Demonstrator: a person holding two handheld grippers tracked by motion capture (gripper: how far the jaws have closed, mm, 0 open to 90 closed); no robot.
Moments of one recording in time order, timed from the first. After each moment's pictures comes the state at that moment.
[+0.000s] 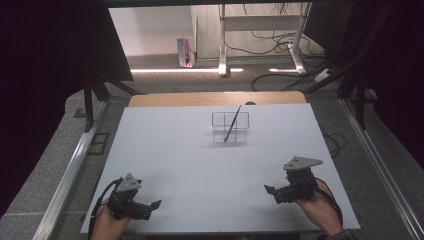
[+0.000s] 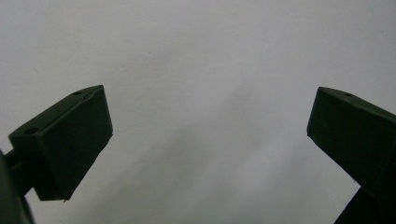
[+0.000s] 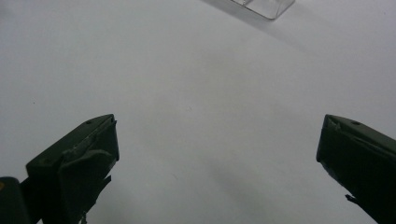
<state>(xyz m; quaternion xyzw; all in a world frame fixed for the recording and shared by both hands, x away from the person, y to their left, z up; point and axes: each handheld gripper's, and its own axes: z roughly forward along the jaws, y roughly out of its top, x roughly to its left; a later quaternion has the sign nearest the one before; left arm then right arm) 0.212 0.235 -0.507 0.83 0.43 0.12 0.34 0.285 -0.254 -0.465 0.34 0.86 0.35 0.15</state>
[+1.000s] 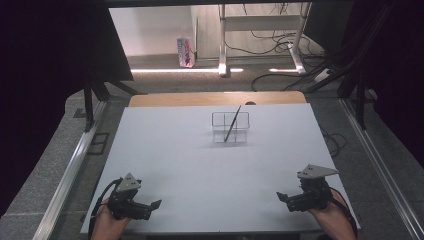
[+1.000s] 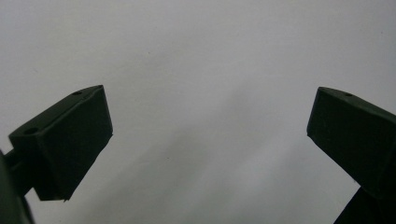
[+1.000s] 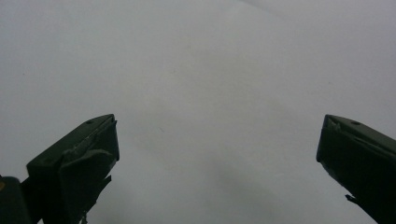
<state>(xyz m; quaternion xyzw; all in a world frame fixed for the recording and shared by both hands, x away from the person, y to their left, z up) 0.212 0.235 -0.507 0.83 0.43 0.12 0.34 0.264 -0.286 -0.469 0.37 0.85 0.34 0.16</state>
